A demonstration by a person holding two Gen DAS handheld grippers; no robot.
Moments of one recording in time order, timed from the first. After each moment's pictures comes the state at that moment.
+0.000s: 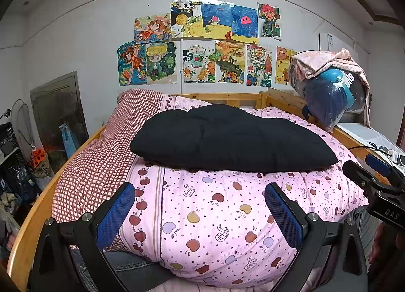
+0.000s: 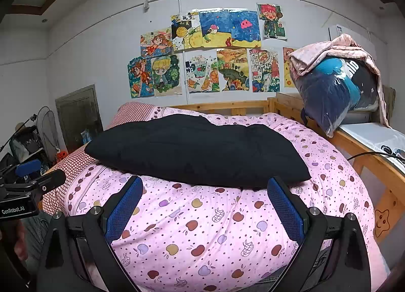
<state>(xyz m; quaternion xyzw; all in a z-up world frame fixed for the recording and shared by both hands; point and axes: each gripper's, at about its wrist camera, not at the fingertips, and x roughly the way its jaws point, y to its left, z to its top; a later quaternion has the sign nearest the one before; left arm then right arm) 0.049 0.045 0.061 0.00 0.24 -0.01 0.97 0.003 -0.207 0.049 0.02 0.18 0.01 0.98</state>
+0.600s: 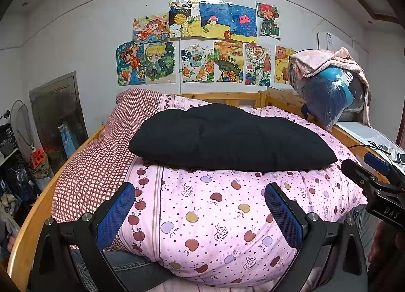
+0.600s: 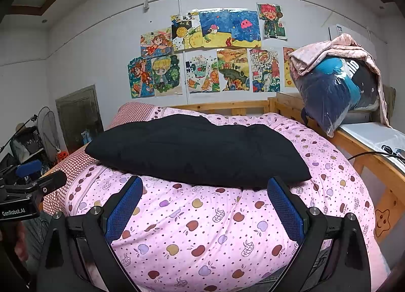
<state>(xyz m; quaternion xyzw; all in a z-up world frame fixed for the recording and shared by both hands) 0.049 0.042 0.063 0.00 0.24 -0.01 0.97 0.002 -0.205 0.048 0.02 0.18 0.01 0.98</state>
